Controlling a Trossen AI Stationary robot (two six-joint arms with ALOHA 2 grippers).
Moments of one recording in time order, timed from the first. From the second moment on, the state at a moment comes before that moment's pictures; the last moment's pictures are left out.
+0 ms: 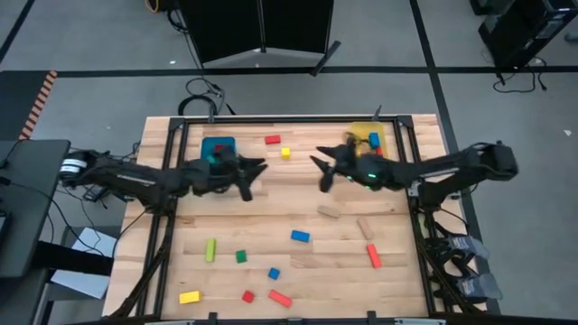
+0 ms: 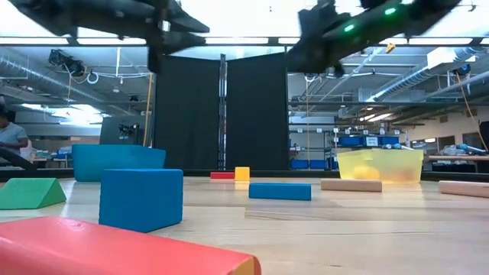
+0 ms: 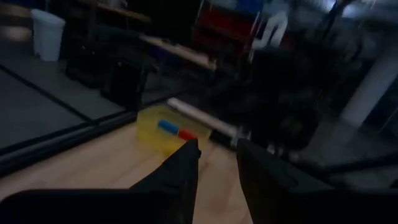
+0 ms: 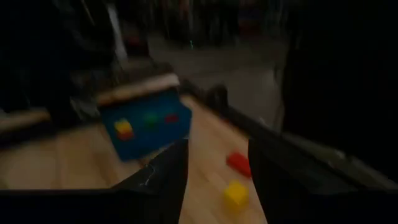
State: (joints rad) left arm -0.03 1.07 0.51 0.60 -0.43 -0.36; right arm -0.05 1.30 0.68 0.41 0.51 0.16
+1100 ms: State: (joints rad) left arm -0.11 0.95 0.34 0.75 -0.38 -0.42; right arm -0.35 2.19 1.66 -0.52 0.24 0.43
